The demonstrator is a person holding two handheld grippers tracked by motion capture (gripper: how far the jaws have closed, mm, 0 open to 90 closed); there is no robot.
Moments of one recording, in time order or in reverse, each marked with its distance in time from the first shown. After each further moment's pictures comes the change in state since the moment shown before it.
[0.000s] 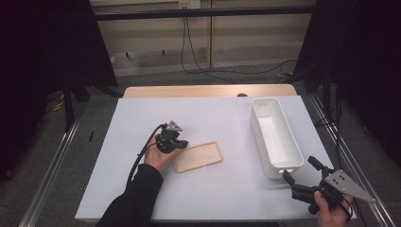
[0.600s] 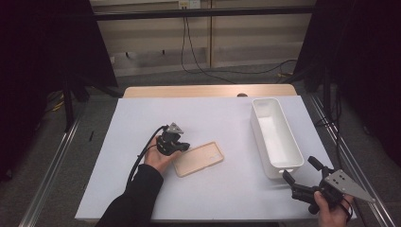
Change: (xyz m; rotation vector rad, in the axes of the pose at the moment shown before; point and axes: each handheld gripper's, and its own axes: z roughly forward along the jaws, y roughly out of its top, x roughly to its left) left arm -0.007 -0.001 -0.001 0.004 -0.042 0.025; right arm 0.000 0.000 0.000 0.001 -0.002 0.000
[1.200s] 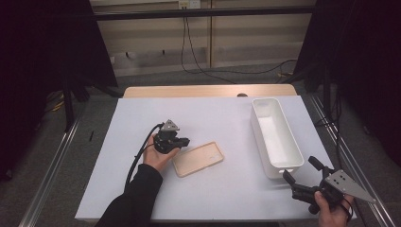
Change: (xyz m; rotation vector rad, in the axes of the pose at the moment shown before) left arm 0.004 0.002 -0.012 -0.122 0.005 -0.020; right arm 0.000 0.000 -0.001 -0.004 -0.001 0.000
